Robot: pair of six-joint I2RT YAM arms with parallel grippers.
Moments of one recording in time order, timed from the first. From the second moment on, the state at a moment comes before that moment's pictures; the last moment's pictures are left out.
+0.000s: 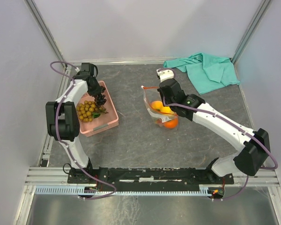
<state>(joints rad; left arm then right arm) -0.03 1.89 1.47 -0.59 -0.11 -0.51 0.76 1.44 1.28 -0.48 0.48 0.17</state>
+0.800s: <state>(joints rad) -0.07 1.39 1.26 -0.52 0.11 -0.58 0.76 1.40 1.28 -0.49 0.48 0.23</state>
